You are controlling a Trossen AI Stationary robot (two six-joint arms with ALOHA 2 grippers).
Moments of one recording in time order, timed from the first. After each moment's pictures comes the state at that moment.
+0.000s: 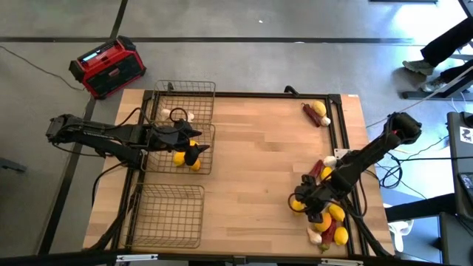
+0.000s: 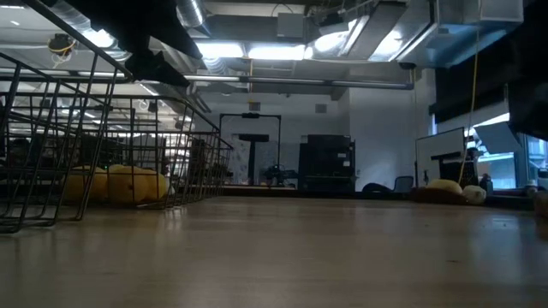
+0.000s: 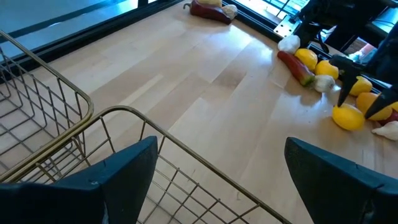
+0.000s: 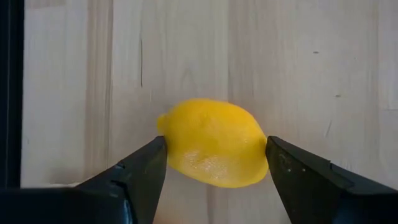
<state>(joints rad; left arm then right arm) -0.05 0.94 0.68 -0.30 -0.38 -0.56 0.71 1.30 0.64 -0.47 0.07 0.72</state>
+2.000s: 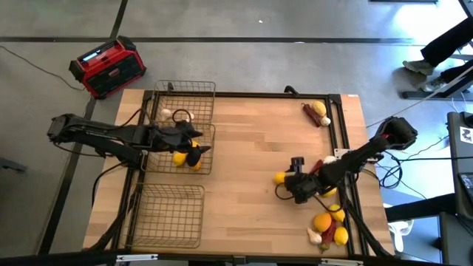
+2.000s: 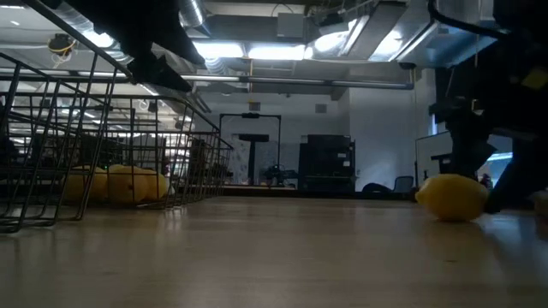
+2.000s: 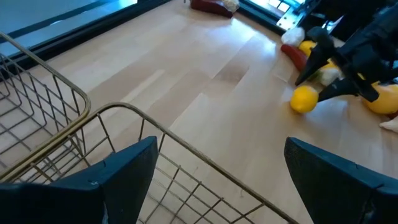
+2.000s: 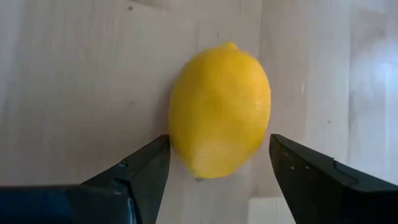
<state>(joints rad) -0.05 0.97 0.68 -0.30 -0.38 -0.55 0.53 1.41 0.61 -0.44 0.44 0.28</state>
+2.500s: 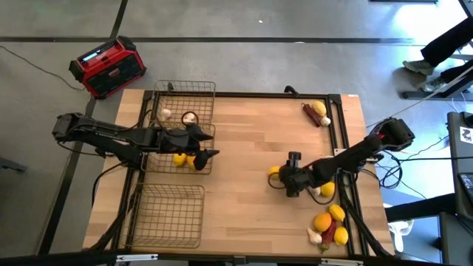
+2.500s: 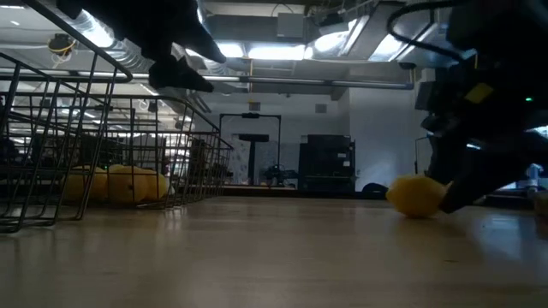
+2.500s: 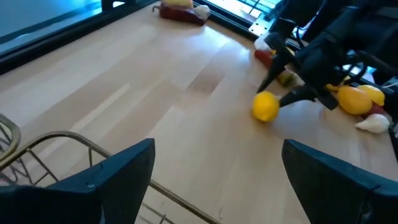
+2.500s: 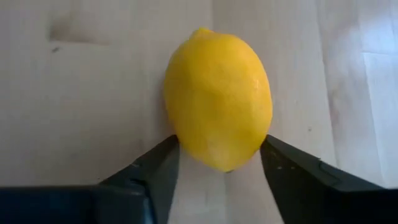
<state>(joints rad) -0.05 1.09 0.68 -0.10 -0.32 -0.48 0.41 1.46 0.61 -0.35 0.45 0.31</state>
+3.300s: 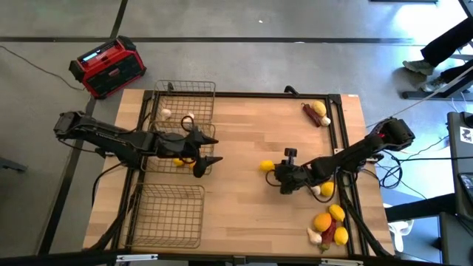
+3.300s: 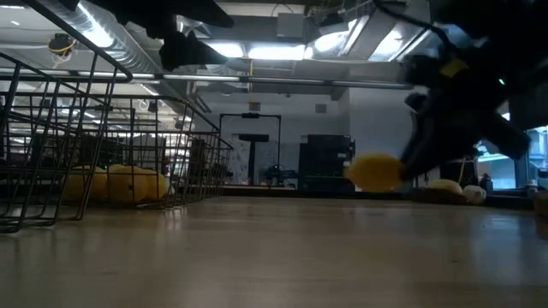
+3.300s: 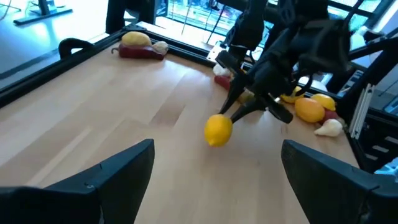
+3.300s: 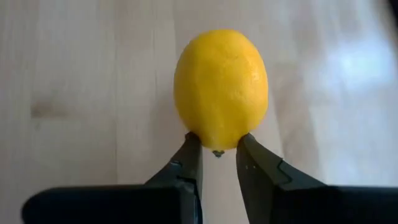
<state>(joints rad) -0.14 1.11 0.68 0.07 -0.33 -0.36 0.39 1.46 0.68 -0.30 0.56 0.23</state>
